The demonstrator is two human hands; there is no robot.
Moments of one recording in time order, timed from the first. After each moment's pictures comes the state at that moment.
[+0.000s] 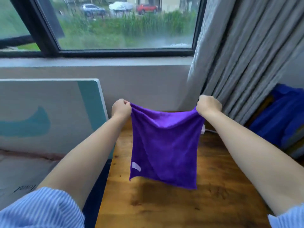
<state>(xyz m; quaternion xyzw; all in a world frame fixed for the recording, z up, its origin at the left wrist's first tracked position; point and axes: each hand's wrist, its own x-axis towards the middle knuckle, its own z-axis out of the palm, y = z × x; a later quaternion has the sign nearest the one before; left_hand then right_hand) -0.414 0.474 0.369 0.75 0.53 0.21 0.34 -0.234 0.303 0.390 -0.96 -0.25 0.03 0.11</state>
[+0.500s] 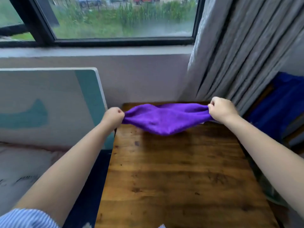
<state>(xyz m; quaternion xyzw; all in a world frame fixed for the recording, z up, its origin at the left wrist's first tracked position) -0.462 0.466 0.341 0.83 0.46 0.11 0.29 -0.234 0.251 0.364 -0.94 -0.29 0.04 0.17</state>
